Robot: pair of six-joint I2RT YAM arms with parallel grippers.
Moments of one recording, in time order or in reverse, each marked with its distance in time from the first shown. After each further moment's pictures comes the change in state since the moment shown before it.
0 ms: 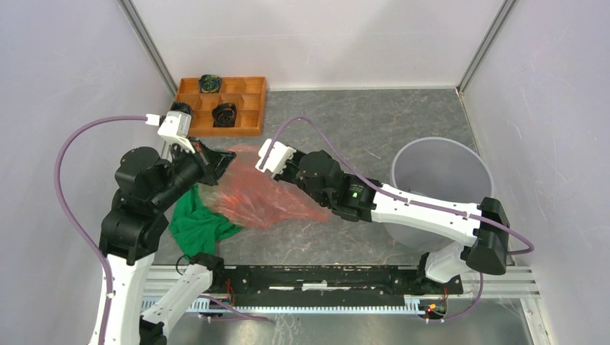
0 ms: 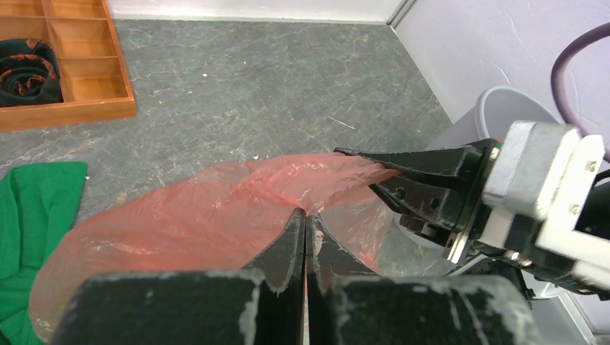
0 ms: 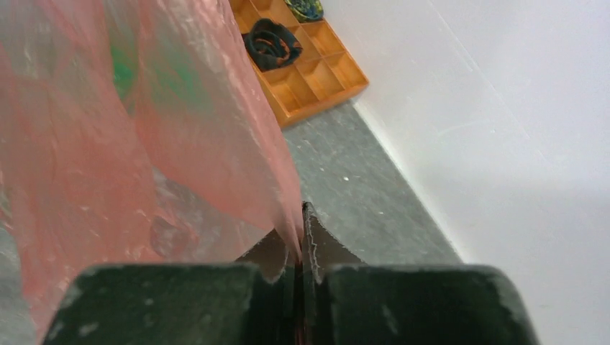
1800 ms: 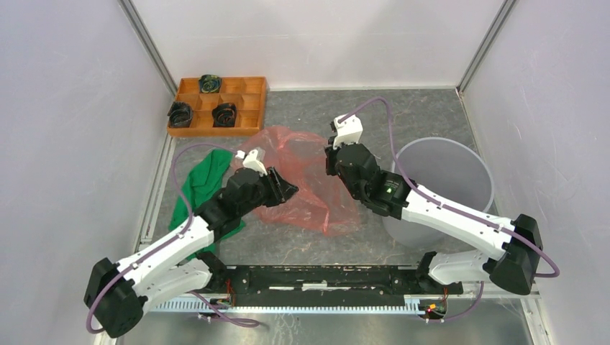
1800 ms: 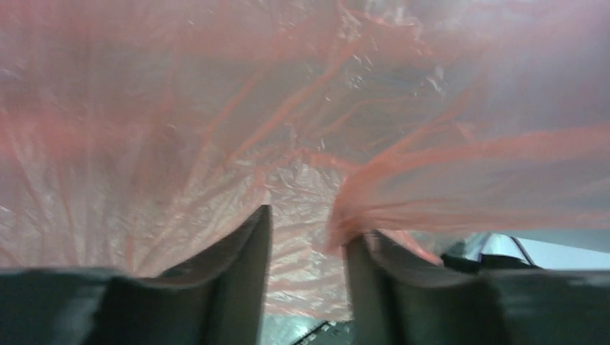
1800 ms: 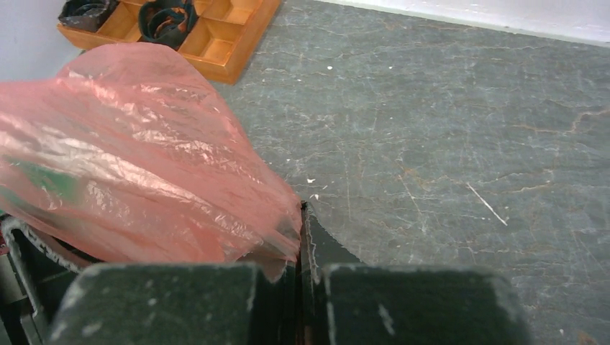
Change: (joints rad) left arm -0.426 0.163 -0.758 0.680 -0.260 -0.494; right arm -0.202 -0.214 -0.221 -0.108 0.135 0.776
